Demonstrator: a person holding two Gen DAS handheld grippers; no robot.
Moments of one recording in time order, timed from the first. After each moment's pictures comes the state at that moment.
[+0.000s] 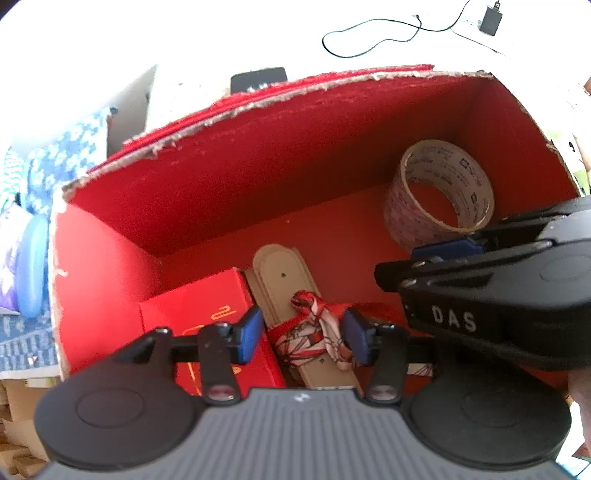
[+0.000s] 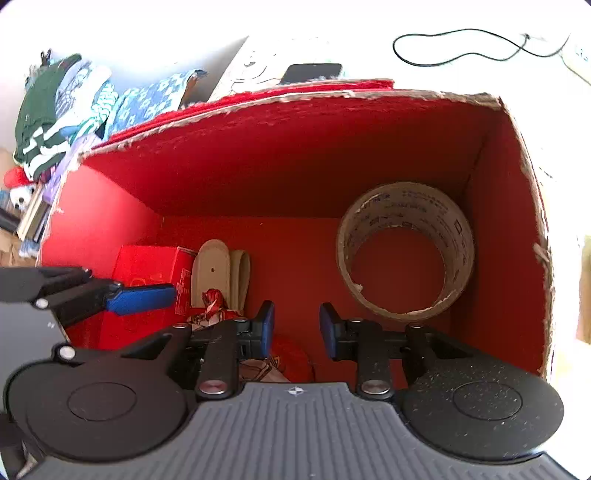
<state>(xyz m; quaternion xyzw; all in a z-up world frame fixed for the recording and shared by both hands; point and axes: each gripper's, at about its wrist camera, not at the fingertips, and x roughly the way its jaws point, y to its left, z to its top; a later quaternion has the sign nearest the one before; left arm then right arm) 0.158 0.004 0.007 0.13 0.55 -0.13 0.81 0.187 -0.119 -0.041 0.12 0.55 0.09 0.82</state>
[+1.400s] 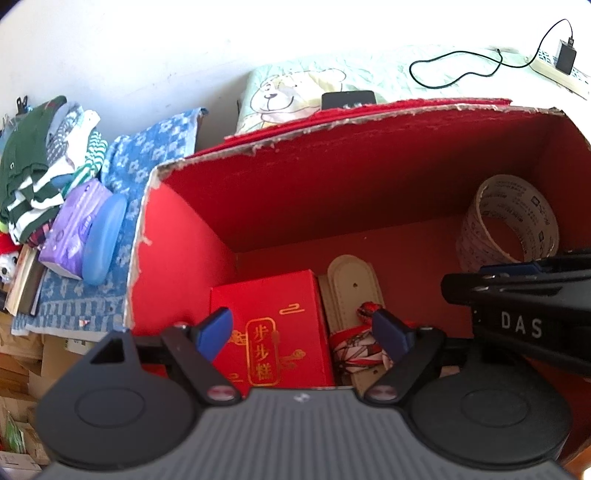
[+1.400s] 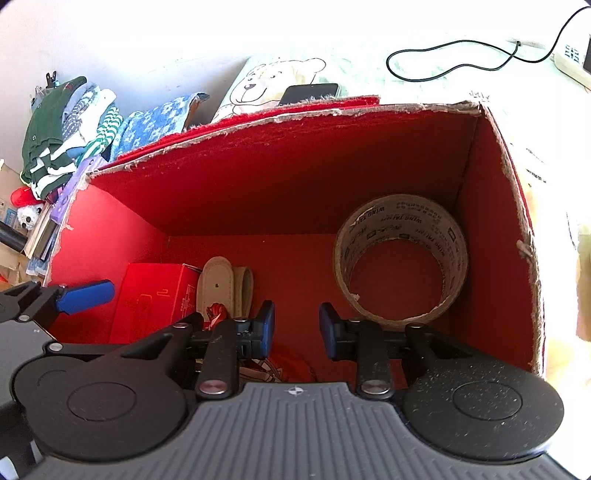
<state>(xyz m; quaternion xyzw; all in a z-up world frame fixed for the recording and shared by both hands) 0.155 0.022 0.001 0.13 0.51 0.00 0.85 0.178 -0.120 -0.036 0.13 0.52 0.09 0.84</state>
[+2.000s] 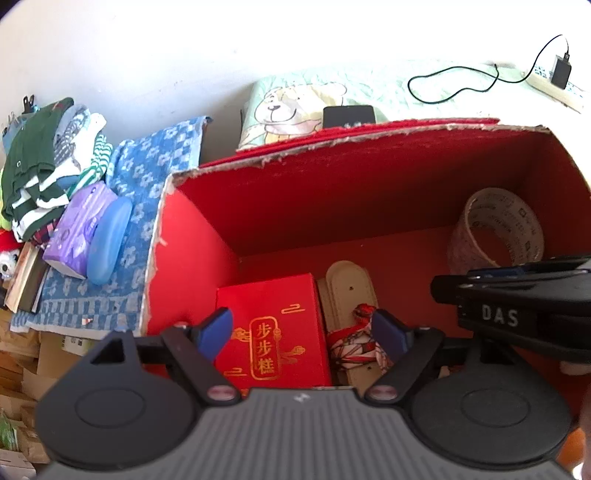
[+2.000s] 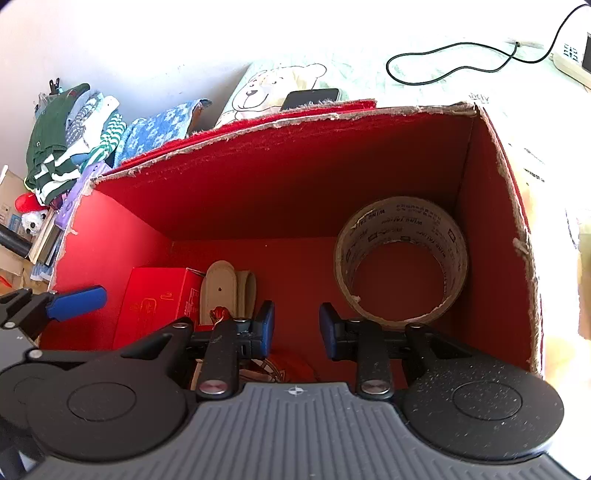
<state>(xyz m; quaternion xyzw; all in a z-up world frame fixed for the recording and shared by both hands) 0.143 0.022 0.018 0.11 0.50 0.00 0.86 0.175 -0.124 -0.035 0.14 0.51 0.10 0.84</state>
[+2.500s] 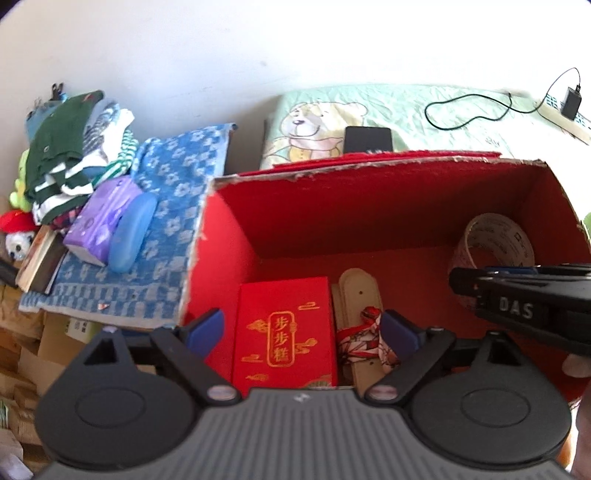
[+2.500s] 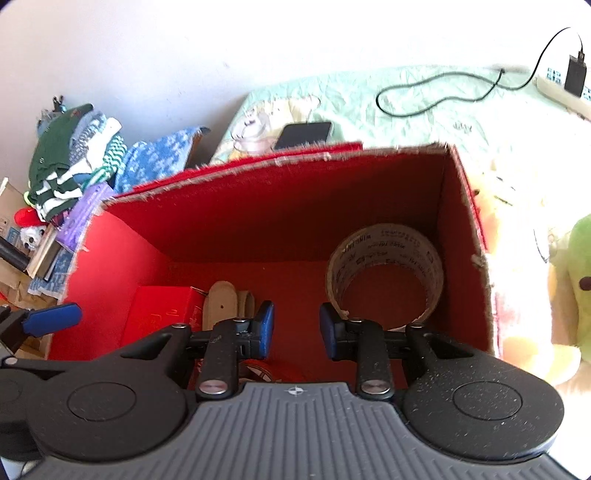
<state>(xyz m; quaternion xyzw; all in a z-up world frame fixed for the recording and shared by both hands) 0.126 0.029 0.044 0.08 0.48 0.03 0.87 0.158 -0.126 -0.010 0.13 0.46 0.08 0.87</state>
